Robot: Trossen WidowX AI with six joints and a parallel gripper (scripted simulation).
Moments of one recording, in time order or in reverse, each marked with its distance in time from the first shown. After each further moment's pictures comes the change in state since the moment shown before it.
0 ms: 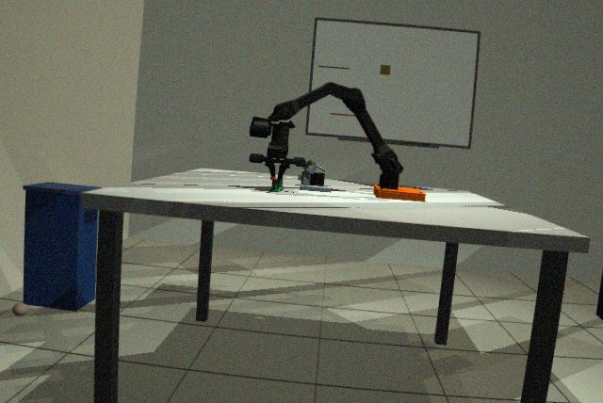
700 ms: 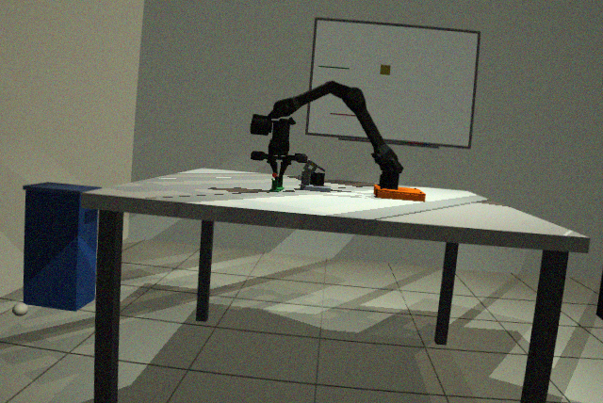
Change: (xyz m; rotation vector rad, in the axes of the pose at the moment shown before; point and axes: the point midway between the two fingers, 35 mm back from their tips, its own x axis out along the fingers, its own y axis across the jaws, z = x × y) arm -0.011 0.005 -0.001 0.004 0.011 0.028
